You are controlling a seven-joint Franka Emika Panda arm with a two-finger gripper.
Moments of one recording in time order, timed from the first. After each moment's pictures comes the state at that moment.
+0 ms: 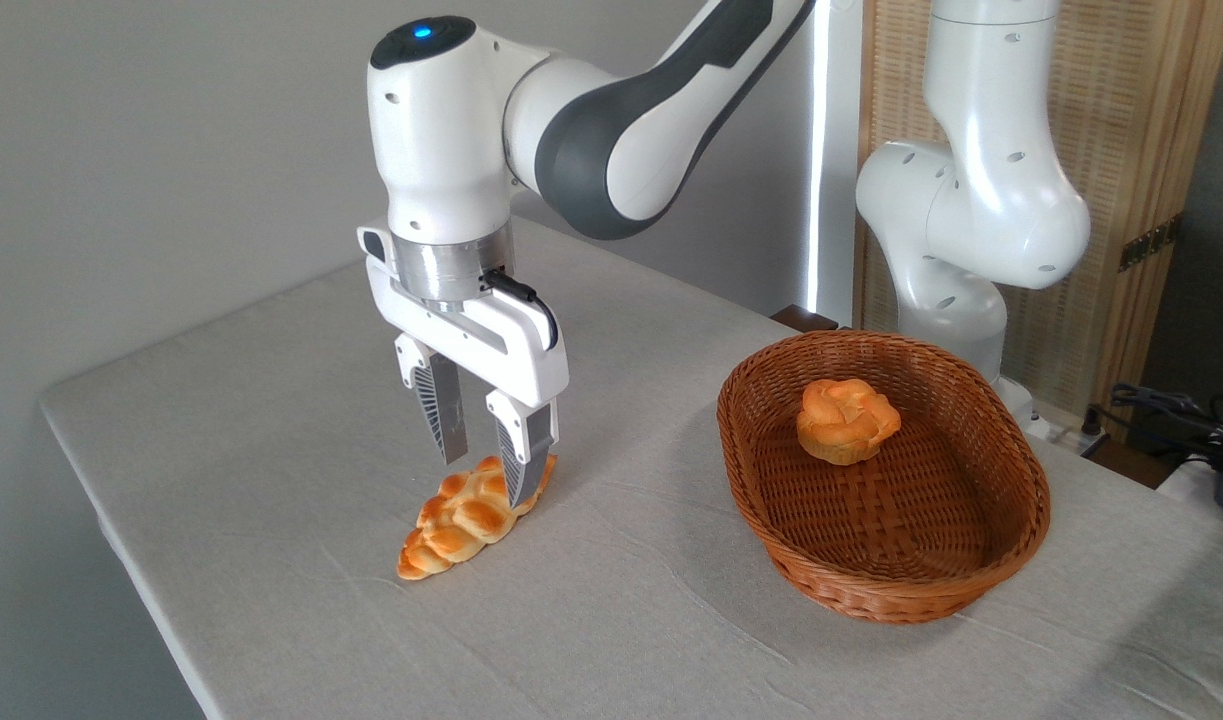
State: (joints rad) arm -0.13 -0.05 -0.04 -2.11 -0.10 2.14 0.54
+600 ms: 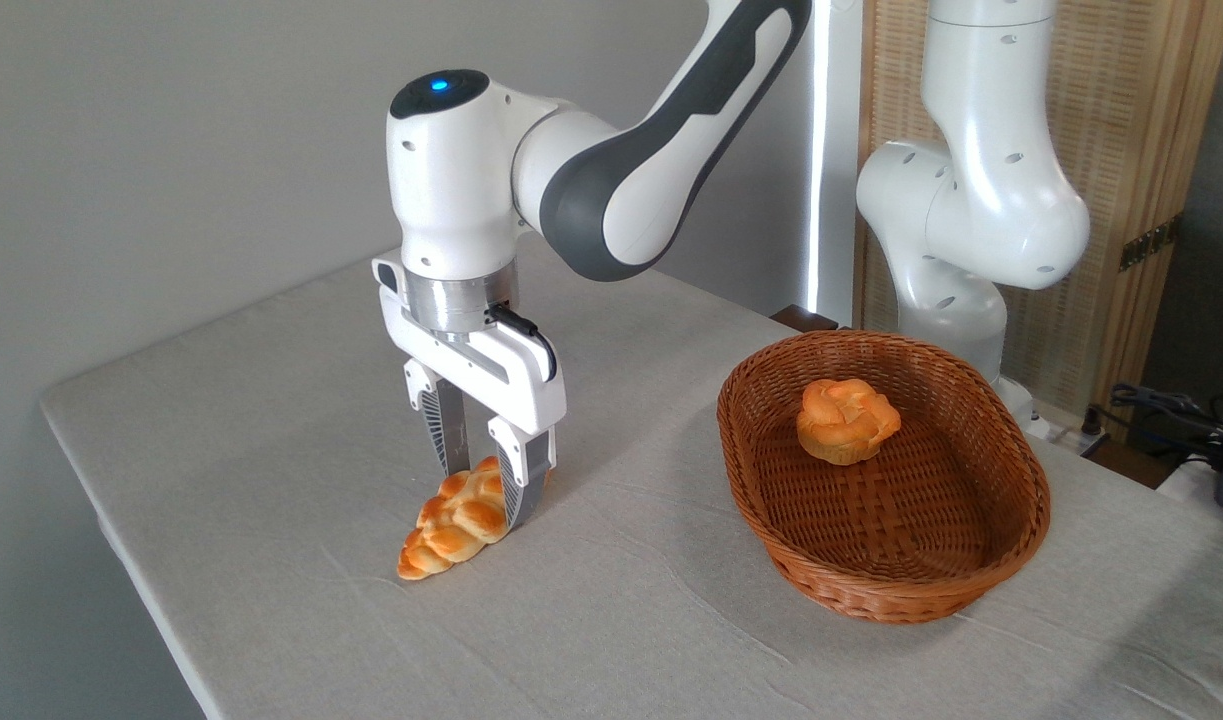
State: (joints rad) arm -0.14 -0.03 -0.07 -2.20 -0.10 2.27 0.53
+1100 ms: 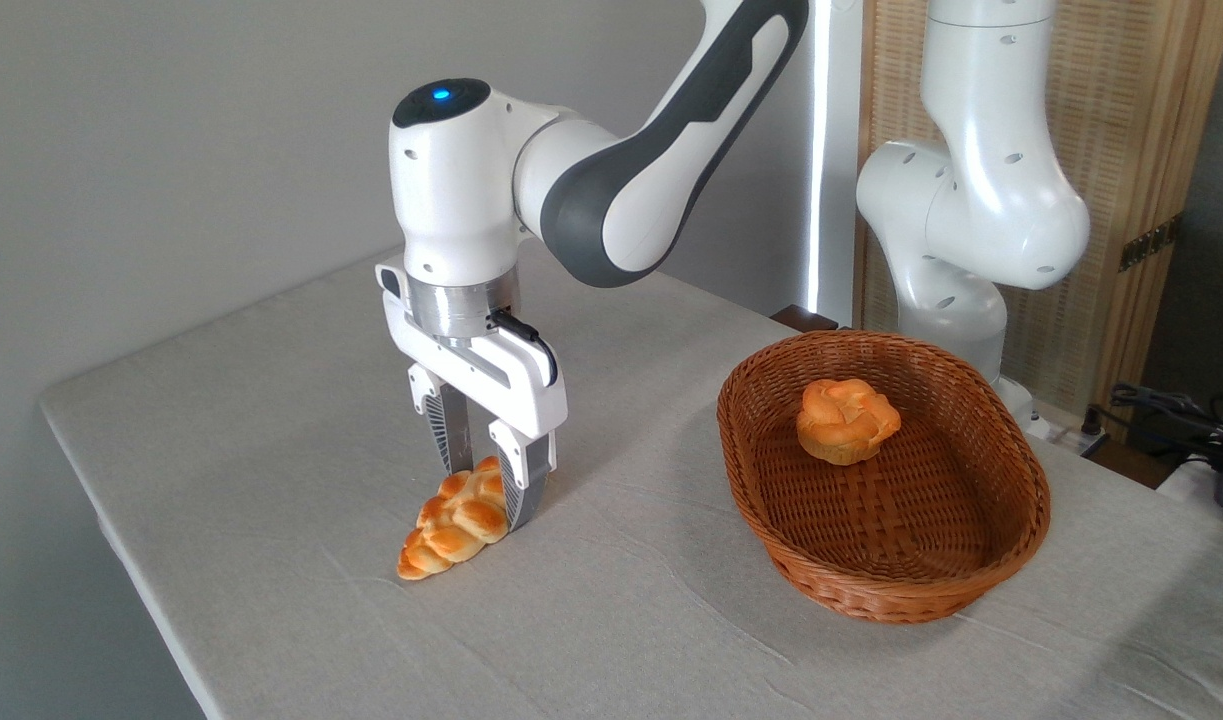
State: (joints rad) arm -0.14 -0.02 -0.07 -2.21 -0.10 2.28 0.53
